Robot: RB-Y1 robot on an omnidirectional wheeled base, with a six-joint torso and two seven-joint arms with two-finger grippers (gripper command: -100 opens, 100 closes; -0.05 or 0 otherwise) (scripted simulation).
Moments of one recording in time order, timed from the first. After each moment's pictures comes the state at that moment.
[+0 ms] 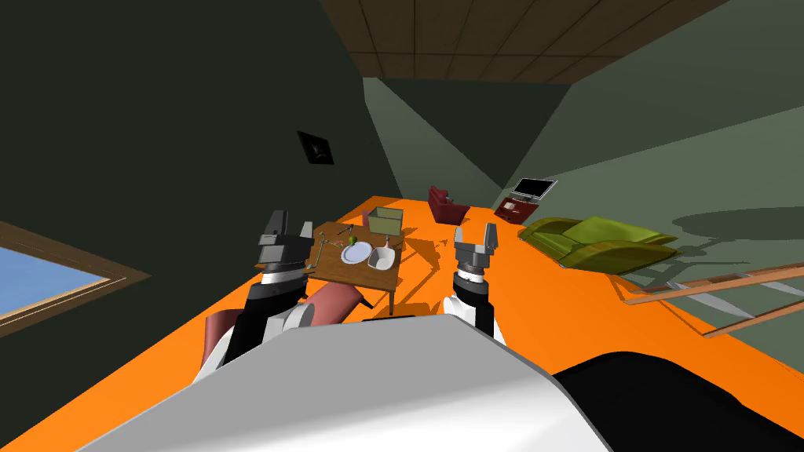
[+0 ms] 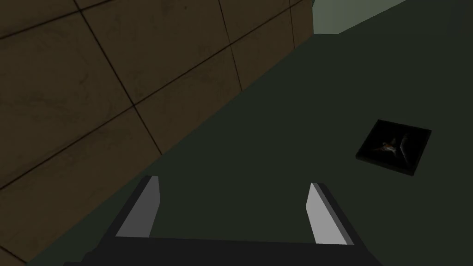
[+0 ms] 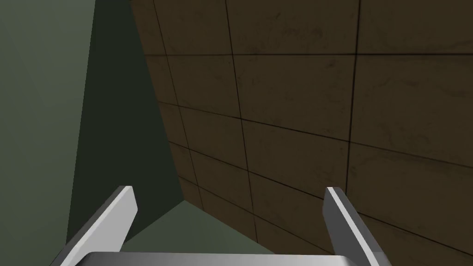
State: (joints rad) left arm 0.51 0.01 0.01 -2.39 -0.09 -0.40 0.08; right arm 0.53 0.00 0.02 -2.31 -0.07 -0.64 -0.04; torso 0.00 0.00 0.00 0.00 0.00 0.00
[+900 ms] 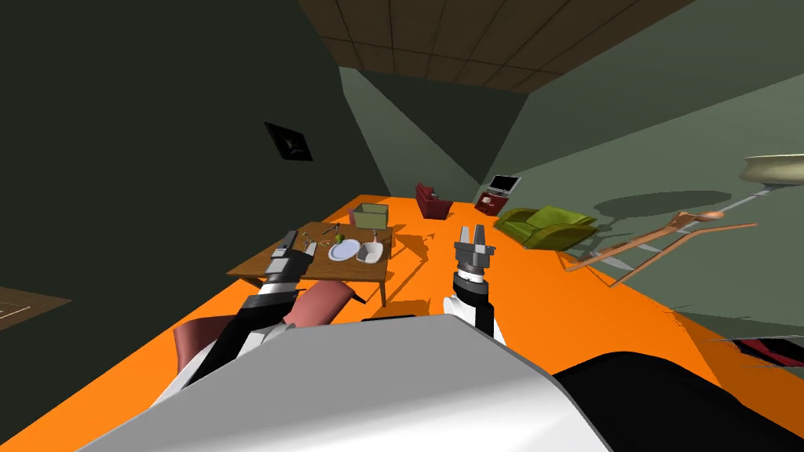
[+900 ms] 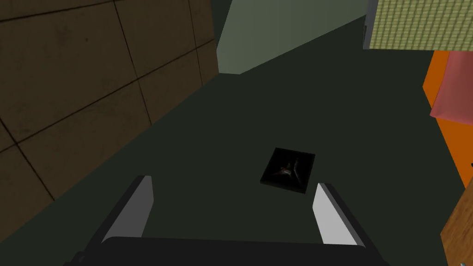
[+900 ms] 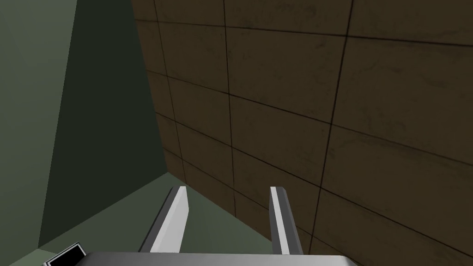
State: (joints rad) left arm 0.62 0.19 0.06 -2.31 0.07 -0.27 0.11; right arm 0.53 0.00 0.02 -2.31 -0.07 -0.64 -0.04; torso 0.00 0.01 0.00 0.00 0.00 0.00
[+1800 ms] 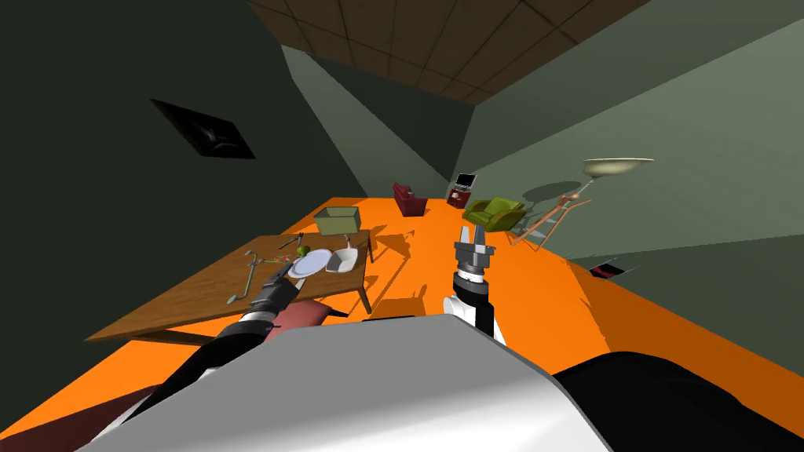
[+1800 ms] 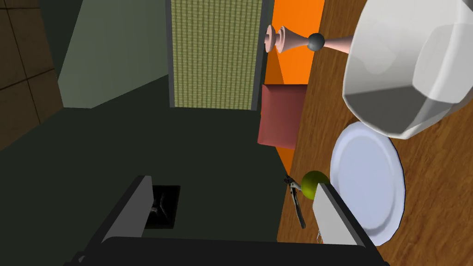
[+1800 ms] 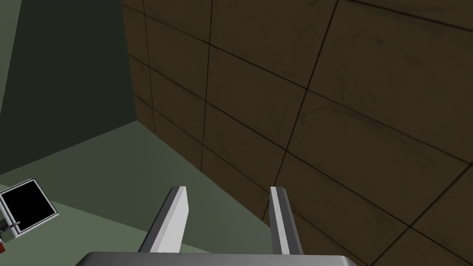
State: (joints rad) left arm 0.81 0.37 0.13 -2.19 0.31 -0.05 0.16; right arm 0.53 0.00 0.02 -2.31 -0.07 -0.64 -0.04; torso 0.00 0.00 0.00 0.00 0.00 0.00
